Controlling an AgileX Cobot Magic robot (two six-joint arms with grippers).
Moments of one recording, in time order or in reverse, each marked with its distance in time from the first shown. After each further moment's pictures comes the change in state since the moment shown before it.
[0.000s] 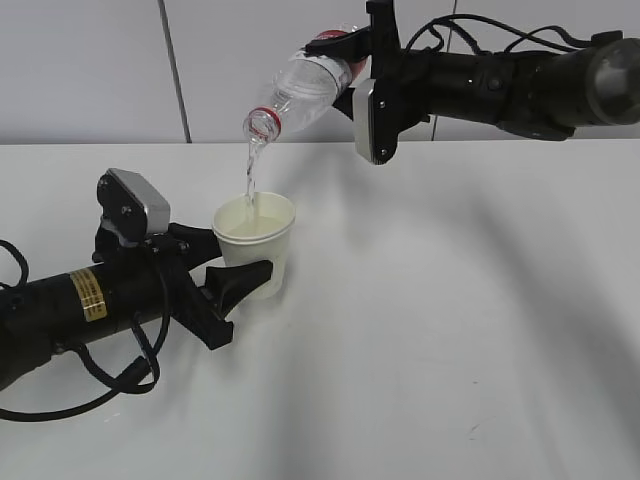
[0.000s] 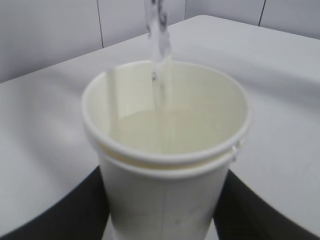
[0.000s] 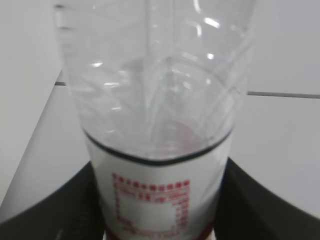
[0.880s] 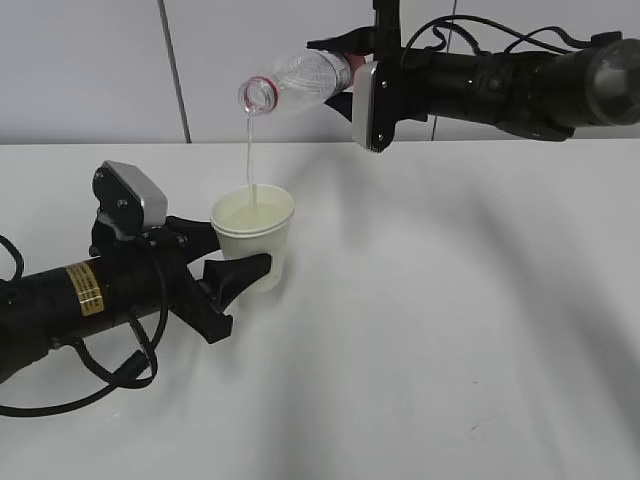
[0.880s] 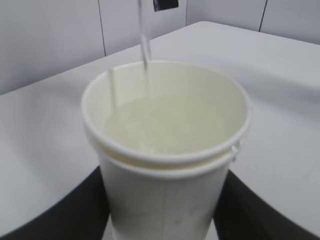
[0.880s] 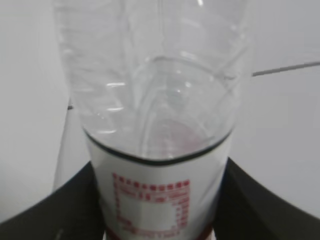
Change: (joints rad) left arm 0.000 -0.027 0.000 -0.001 0.009 -0.003; right arm 0.000 0.002 0.000 0.001 -0.006 0.233
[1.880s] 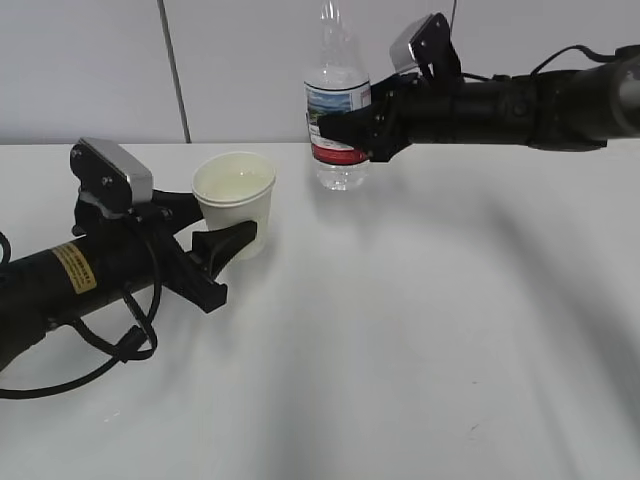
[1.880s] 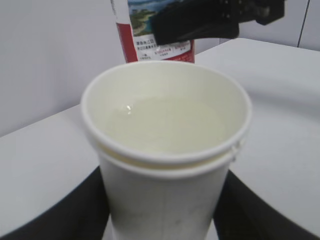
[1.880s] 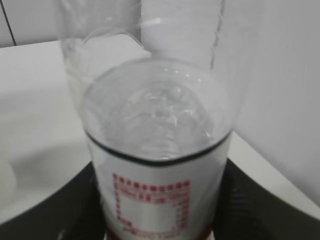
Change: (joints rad) left arm 0.000 -0.042 0.000 -0.128 -0.001 0.079; right arm -0.067 0.000 0.066 -0.221 -0.082 1.371
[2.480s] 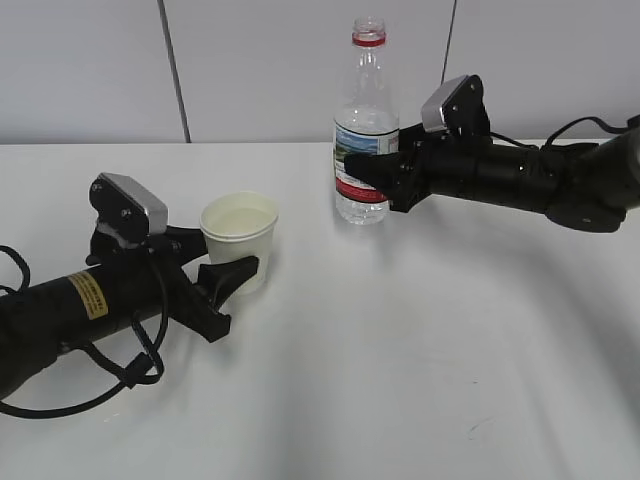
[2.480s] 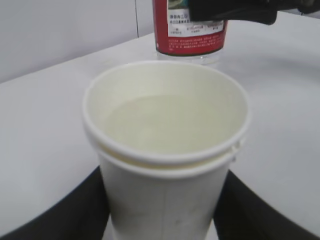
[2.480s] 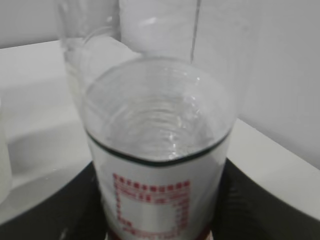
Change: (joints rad) left arm 0.000 0.100 0.000 -0.002 0.001 0.004; right arm -0.034 0.000 0.269 0.306 -0.087 -0.359
